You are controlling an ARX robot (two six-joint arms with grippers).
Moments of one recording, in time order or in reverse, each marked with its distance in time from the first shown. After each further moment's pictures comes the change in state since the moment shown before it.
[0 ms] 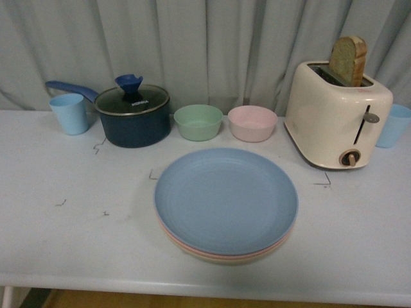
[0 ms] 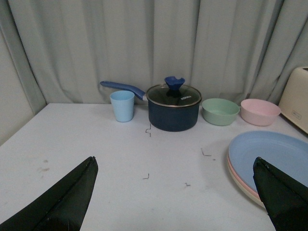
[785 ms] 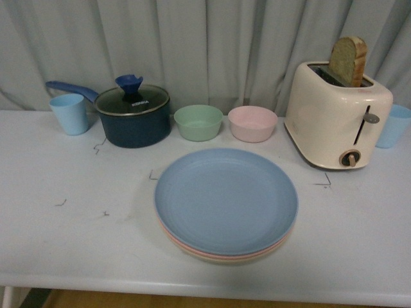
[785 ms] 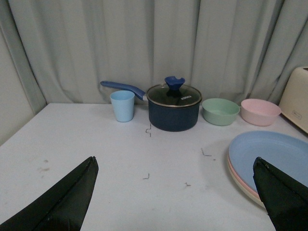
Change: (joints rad) left arm 0.000 0.000 0.000 0.000 0.000 0.000; right arm 0.000 -0.344 0.000 -0.354 -0.003 0.000
